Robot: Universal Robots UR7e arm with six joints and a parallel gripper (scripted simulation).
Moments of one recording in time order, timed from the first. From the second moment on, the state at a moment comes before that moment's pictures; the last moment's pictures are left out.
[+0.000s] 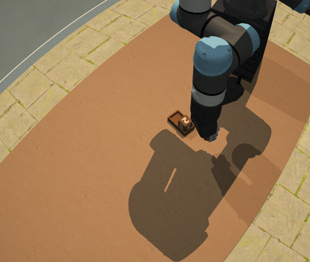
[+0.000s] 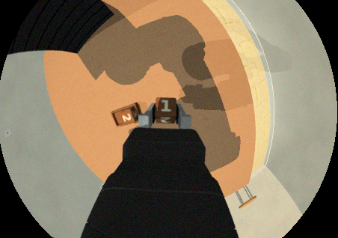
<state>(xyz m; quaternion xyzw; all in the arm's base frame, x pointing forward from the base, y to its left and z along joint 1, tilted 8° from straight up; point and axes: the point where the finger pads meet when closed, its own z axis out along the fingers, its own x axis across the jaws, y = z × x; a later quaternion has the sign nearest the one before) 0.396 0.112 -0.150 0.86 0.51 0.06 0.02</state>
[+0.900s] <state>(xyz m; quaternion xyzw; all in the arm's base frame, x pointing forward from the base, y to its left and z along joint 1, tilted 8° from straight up) 0.399 0.110 -0.150 0.86 0.51 0.00 -0.08</state>
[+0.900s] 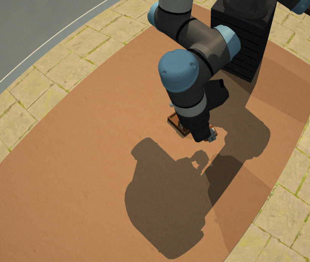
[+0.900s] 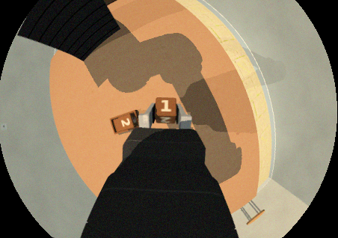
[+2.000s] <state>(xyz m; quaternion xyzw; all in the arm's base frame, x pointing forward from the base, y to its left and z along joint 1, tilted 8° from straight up) 0.401 0.109 -0.152 0.84 0.51 -0.06 -0.18</state>
